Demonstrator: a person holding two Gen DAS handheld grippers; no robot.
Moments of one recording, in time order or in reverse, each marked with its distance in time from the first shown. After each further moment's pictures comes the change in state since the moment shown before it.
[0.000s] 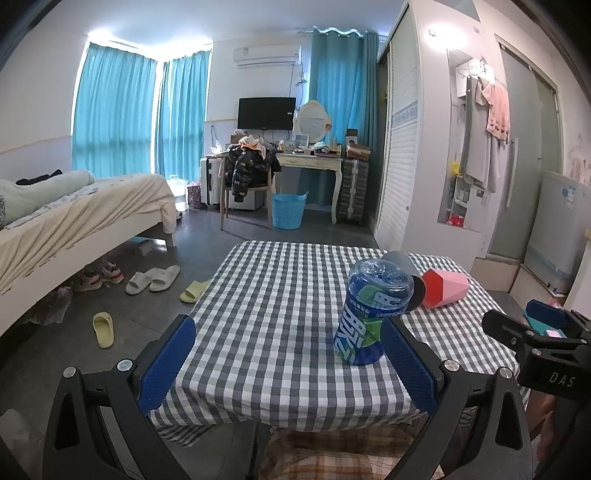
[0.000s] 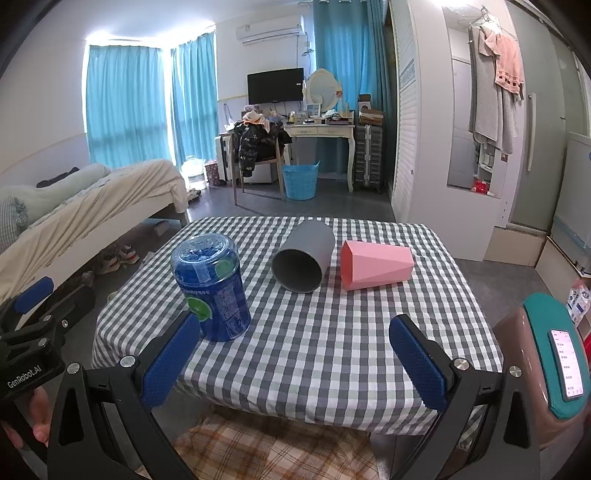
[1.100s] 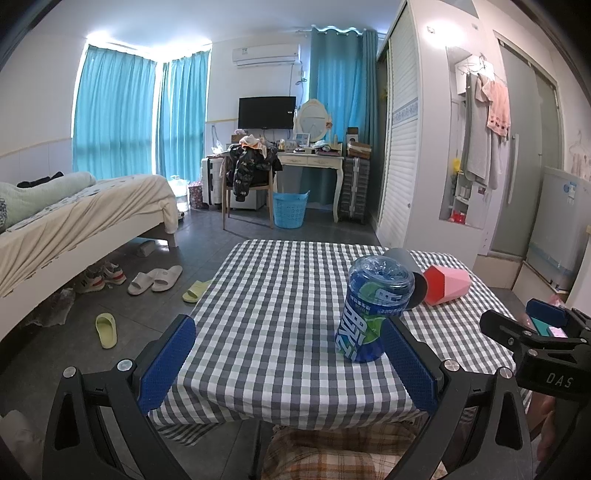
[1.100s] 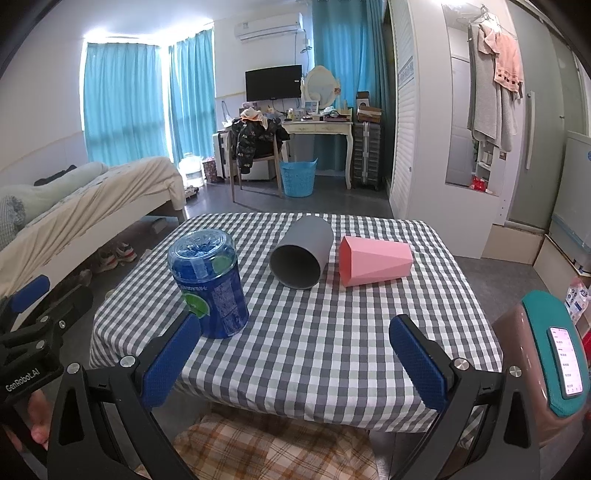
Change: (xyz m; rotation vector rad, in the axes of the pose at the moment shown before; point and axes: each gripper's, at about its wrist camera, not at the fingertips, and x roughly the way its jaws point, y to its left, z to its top) left arm 0.000 0.000 -0.003 0.004 0.002 0.008; right arm 0.004 0.003 -0.006 0.002 0.010 -0.006
